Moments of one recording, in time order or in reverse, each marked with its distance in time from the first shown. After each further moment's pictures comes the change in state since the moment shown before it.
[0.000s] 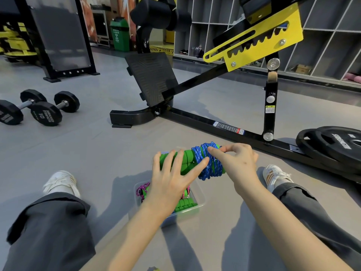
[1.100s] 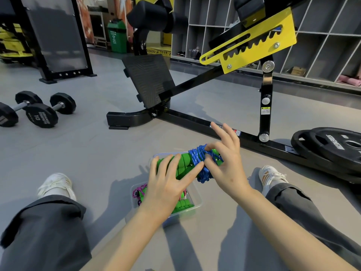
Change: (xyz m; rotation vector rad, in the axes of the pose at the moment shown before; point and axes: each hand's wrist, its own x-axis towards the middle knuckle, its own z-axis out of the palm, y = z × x) left_hand -0.004 0.002 0.005 -0.073 0.044 -0.017; right_hand 0.002 0.016 0.004 -0.045 -0.041 -0.824
